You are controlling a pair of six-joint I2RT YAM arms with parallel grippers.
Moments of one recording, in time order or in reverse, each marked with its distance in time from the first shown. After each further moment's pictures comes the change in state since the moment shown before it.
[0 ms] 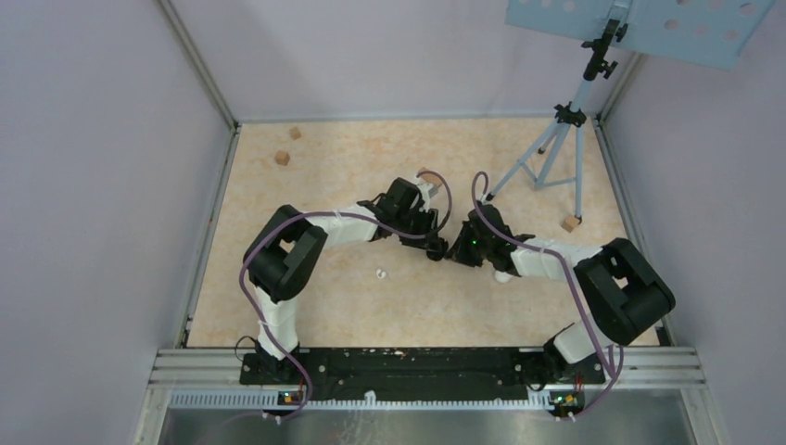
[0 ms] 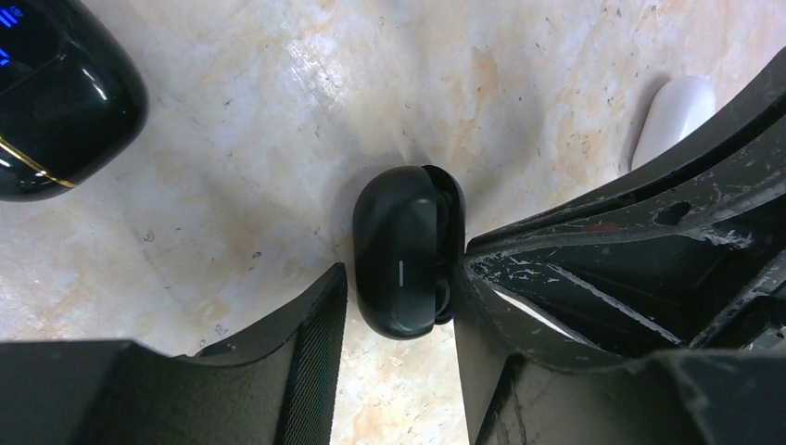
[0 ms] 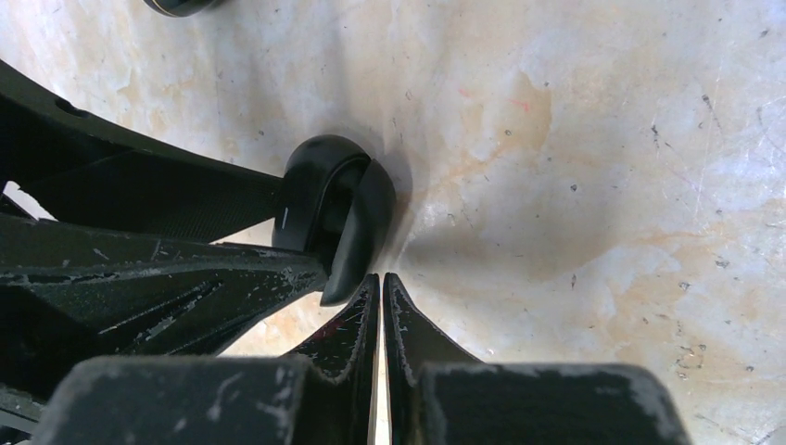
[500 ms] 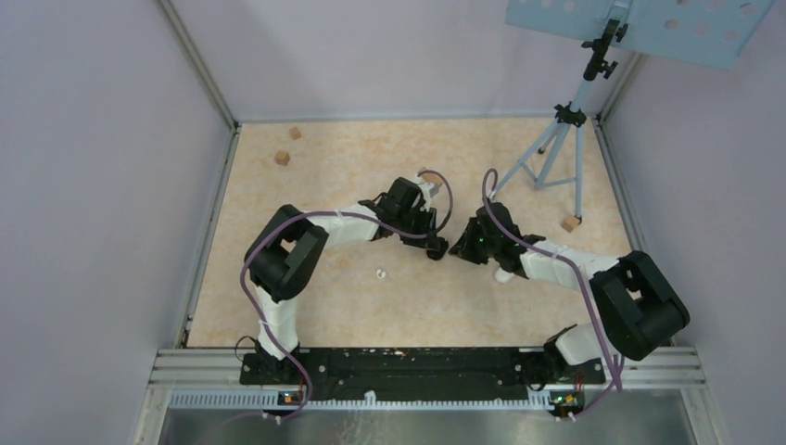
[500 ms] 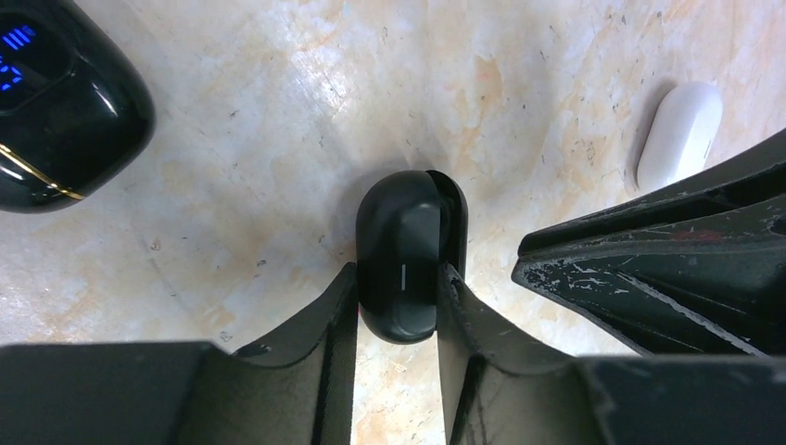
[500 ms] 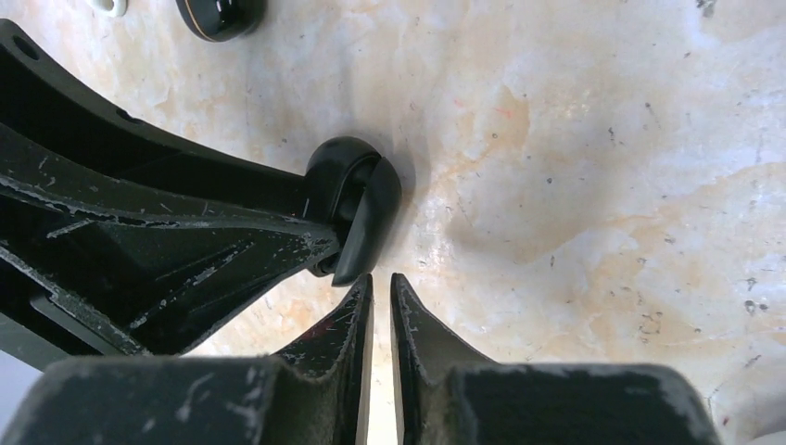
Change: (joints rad) left arm 0.000 0.005 0.004 -0.003 -0.019 0.008; right arm -0.019 -0.086 -0.010 -0.042 0.011 -0.007
